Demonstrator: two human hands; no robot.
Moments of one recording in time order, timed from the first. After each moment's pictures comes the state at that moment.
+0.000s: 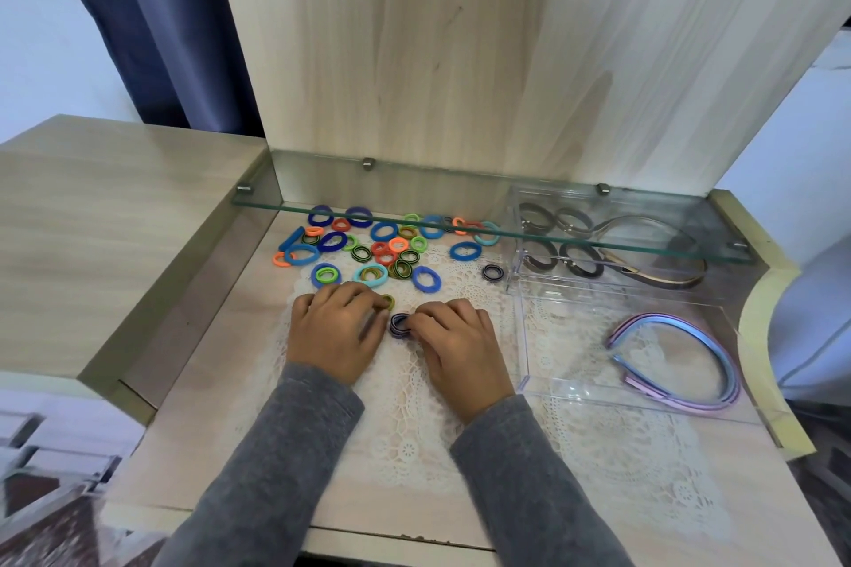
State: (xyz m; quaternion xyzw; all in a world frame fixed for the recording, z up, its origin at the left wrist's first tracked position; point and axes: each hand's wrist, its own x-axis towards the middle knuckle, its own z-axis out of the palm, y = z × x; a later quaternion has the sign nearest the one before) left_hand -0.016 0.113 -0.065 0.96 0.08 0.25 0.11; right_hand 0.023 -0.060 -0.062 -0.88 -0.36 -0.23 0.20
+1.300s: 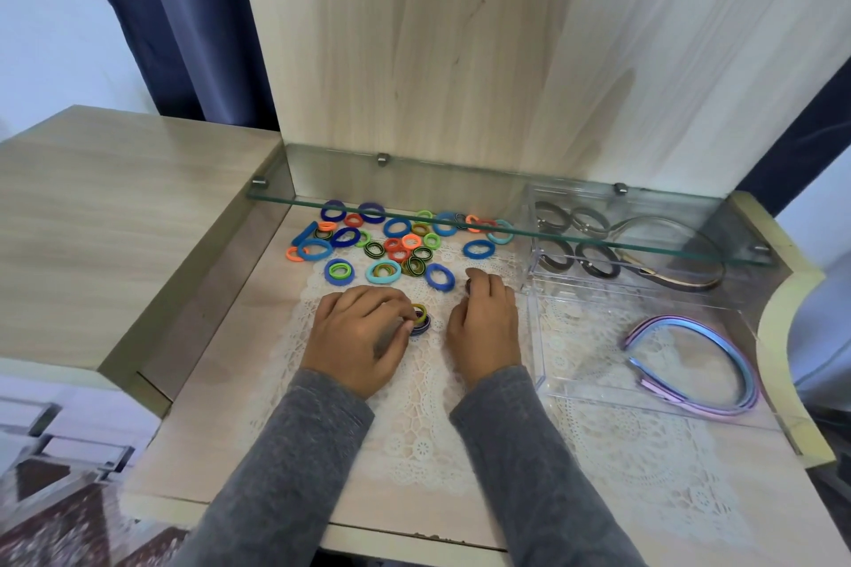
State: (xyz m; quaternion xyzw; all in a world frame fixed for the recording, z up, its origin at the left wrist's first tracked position) left_hand -0.031 0.107 -0.059 0.94 -0.03 0.29 0.19; right_hand 0.047 -0.041 -0.056 -0.94 -0.14 -0.15 0.29
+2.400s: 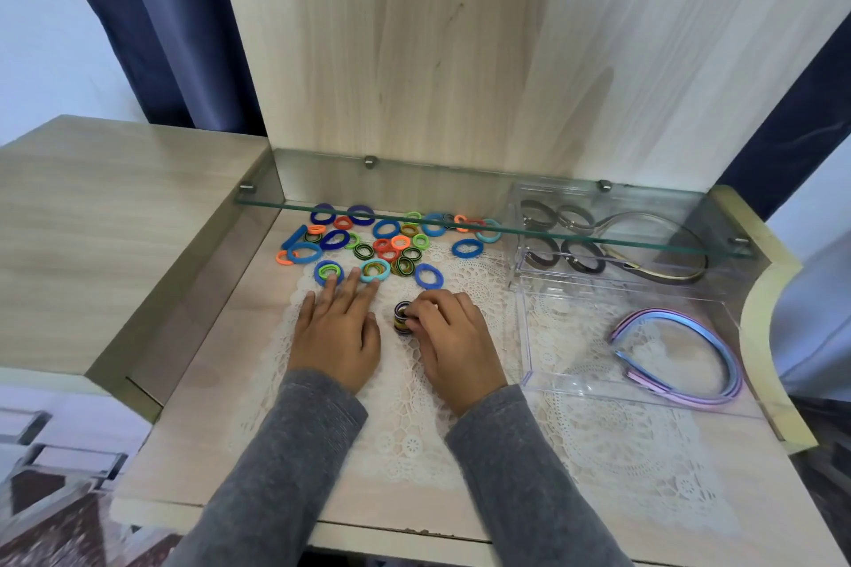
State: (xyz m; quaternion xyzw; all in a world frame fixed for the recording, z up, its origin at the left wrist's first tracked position) left_hand -0.023 0.106 -0.063 0.98 0.14 0.09 0.14; right_hand 0.022 -0.049 -0.061 -0.84 -0.37 -0.26 0.29
